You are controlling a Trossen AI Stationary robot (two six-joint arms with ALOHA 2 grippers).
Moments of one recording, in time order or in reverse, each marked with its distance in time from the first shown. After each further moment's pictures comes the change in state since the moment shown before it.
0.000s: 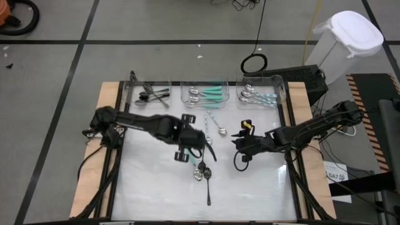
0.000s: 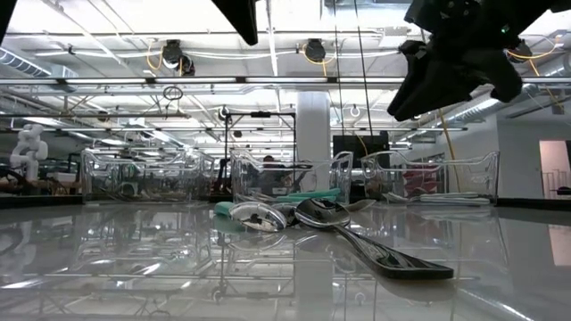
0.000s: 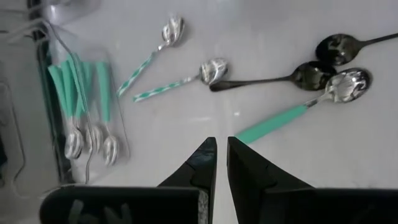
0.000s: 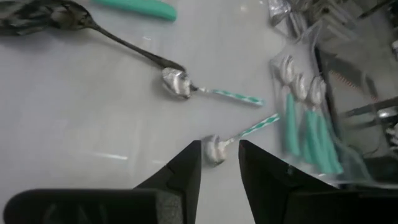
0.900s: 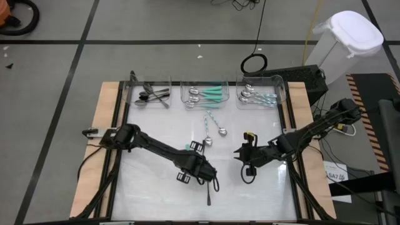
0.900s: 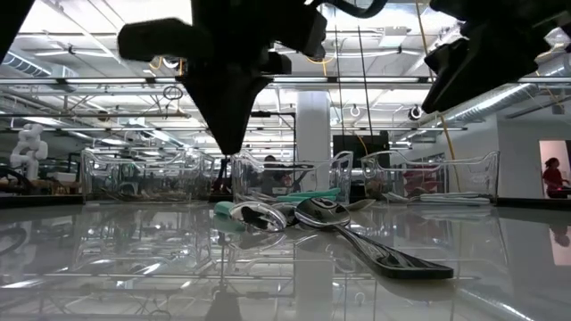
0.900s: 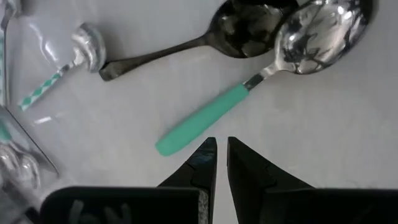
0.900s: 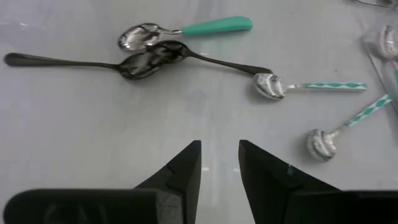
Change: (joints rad) left arm -0.146 0.347 -0.001 -0.033 0.006 -0.031; right arm 0.156 0.000 0.001 -0.010 -0.154 0.403
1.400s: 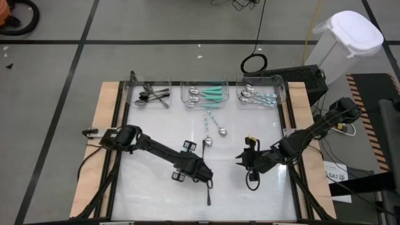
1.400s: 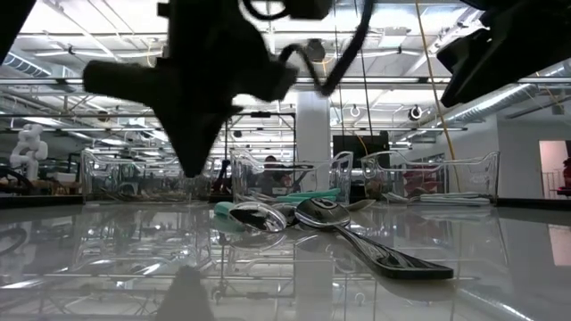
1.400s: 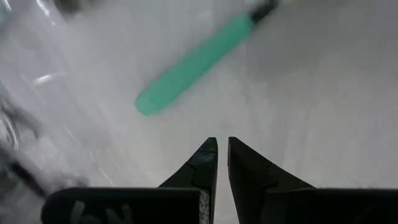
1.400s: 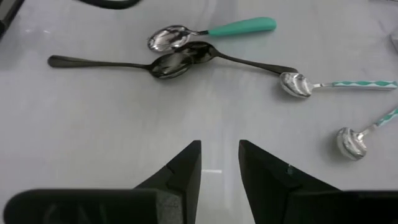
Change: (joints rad) left arm -0.015 0.029 -0.066 -0.104 -0.008 -0.105; right arm 0.084 0.000 0.000 0.003 0.002 0.077
